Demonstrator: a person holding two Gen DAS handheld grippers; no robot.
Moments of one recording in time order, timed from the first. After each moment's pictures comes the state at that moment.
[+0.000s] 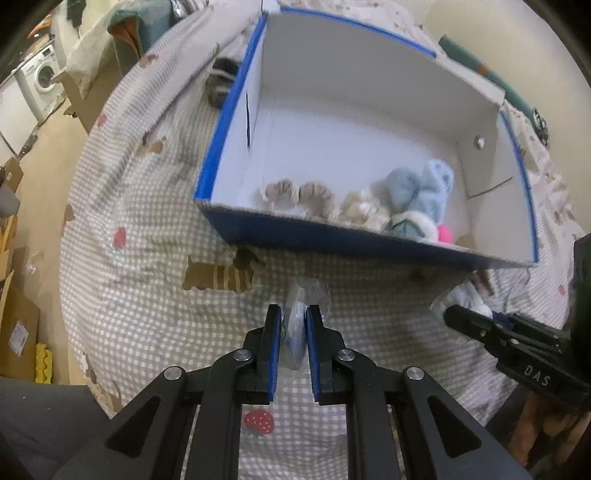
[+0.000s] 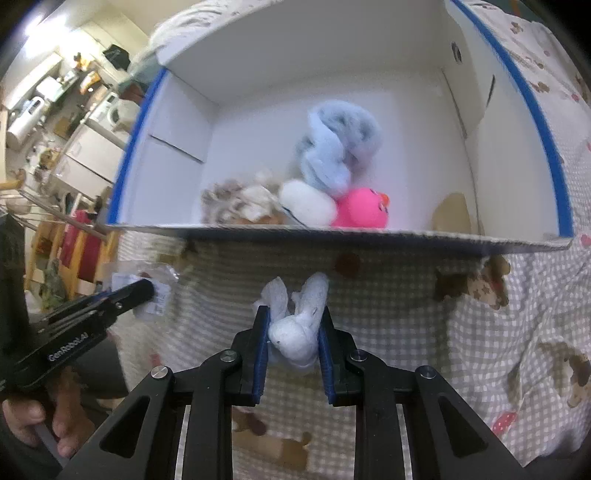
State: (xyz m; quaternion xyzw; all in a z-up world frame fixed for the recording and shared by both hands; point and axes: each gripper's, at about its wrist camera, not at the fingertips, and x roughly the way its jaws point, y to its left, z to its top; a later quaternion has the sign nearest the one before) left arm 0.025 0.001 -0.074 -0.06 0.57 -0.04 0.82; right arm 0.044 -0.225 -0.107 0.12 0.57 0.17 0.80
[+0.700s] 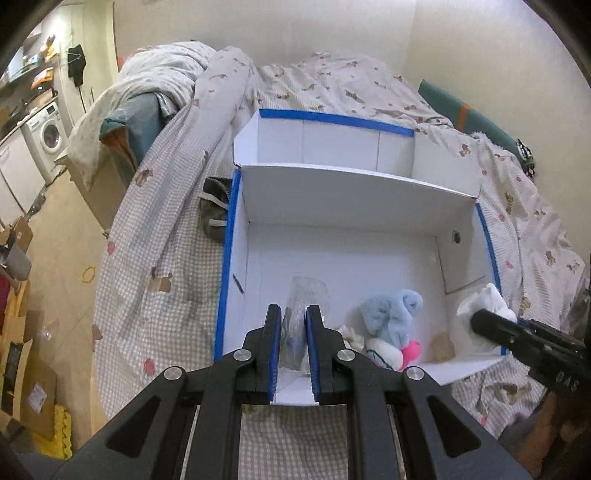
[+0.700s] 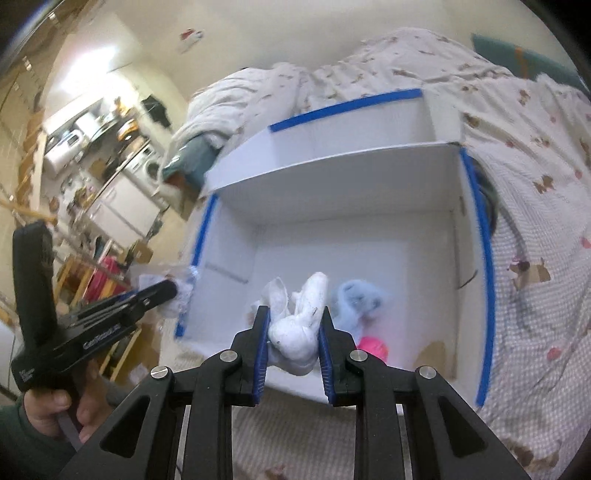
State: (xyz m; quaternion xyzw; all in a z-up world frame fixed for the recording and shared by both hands) left arm 0.086 -0.024 0.027 -0.02 0.46 -0.04 0.89; right arm 0.088 -0.262 -0.009 0.15 0.45 0.20 0.86
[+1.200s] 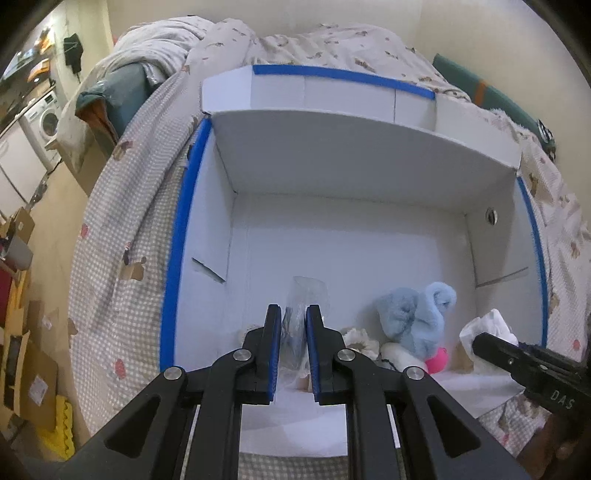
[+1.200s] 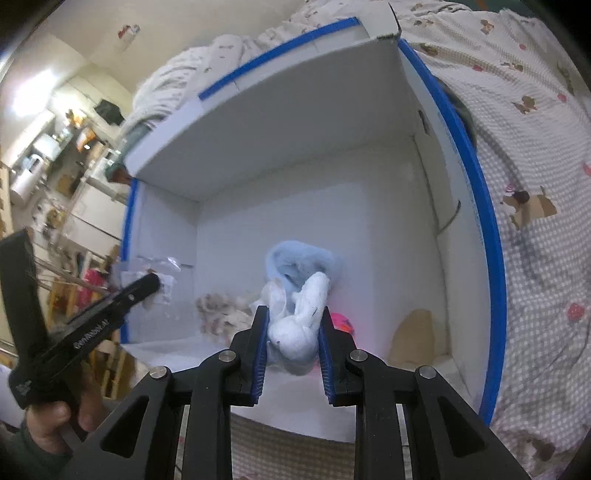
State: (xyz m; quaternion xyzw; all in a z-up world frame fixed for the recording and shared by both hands) left arm 0.133 -0.047 -0.036 -0.01 0.50 -0.02 0.87; right arm 0.123 -0.274 -0.083 0.18 0.53 0.14 0.82
